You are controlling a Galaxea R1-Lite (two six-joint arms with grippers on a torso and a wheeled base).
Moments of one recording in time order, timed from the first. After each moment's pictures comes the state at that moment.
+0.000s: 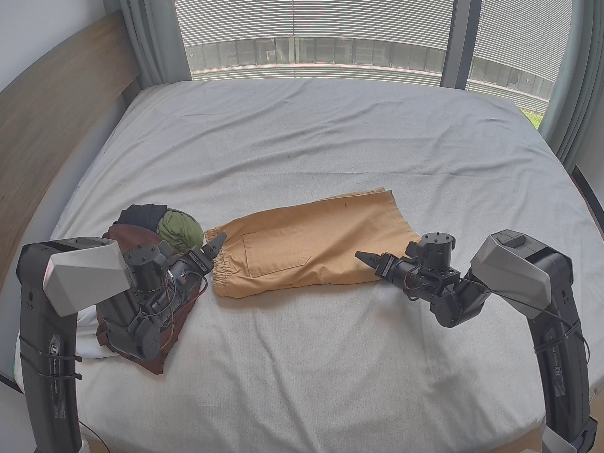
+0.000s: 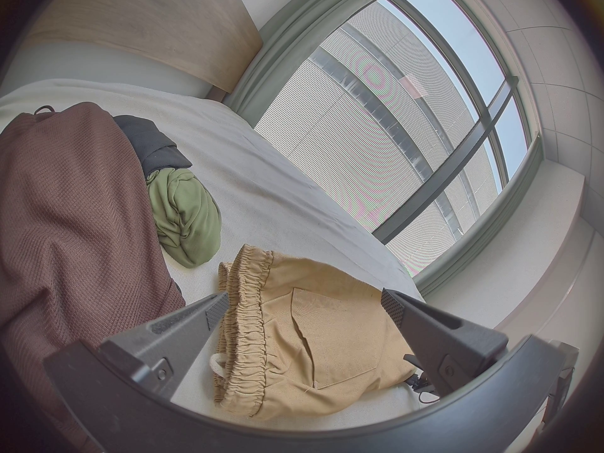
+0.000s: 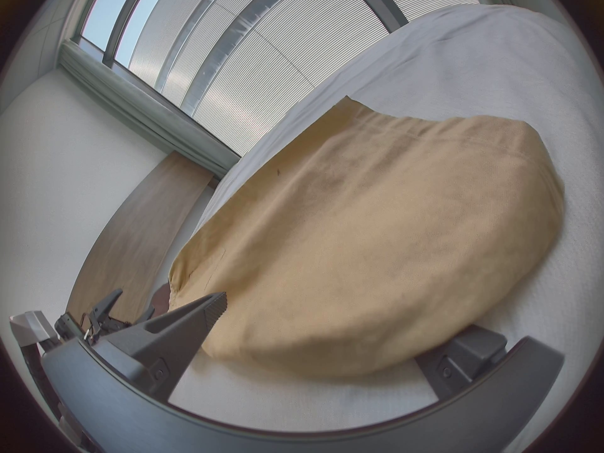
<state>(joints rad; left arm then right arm) -0.19 2.44 -0.83 -1.55 -0.09 -0.68 0.29 2.63 -1.31 -1.01 0.25 0.64</state>
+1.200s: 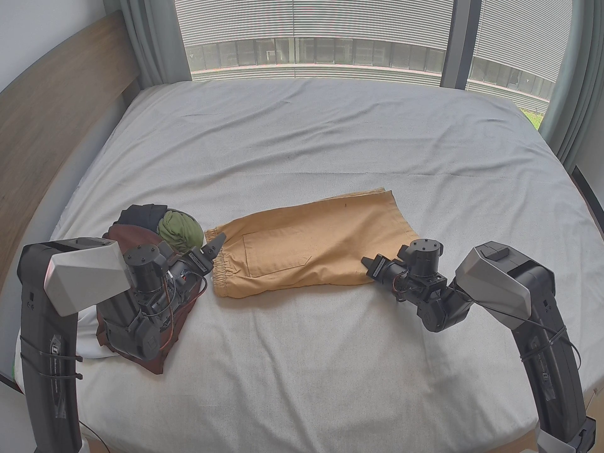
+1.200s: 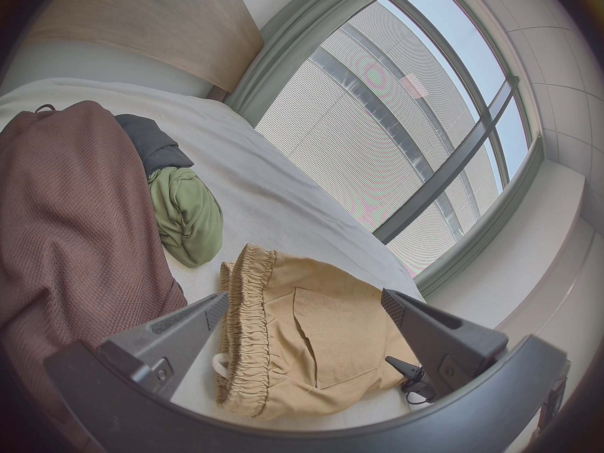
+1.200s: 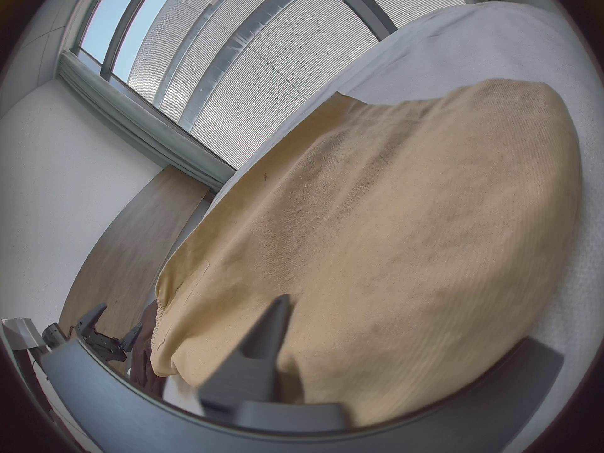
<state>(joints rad) -0.19 2.44 -0.83 -1.55 -0.09 -0.68 0.32 2.74 -1.45 -1.03 0.18 0.69</state>
